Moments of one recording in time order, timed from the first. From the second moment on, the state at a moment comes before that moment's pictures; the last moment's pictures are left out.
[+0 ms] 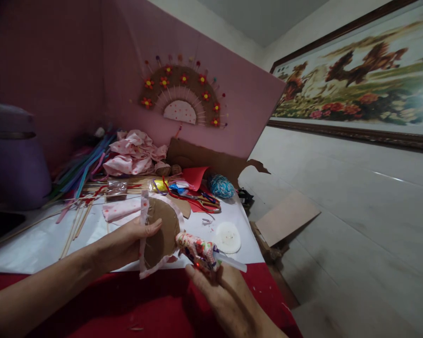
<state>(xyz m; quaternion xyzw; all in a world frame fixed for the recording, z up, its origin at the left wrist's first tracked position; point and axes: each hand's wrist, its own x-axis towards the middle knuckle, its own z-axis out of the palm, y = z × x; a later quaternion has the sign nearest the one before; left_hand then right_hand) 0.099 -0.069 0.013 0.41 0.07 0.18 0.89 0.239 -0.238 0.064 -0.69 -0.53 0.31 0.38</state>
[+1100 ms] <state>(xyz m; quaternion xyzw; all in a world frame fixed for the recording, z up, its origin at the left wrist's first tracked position) 0.097 -0.070 0.016 0.42 0.09 0.17 0.89 0.241 -0.239 0.069 -0.71 -0.51 0.27 0.41</state>
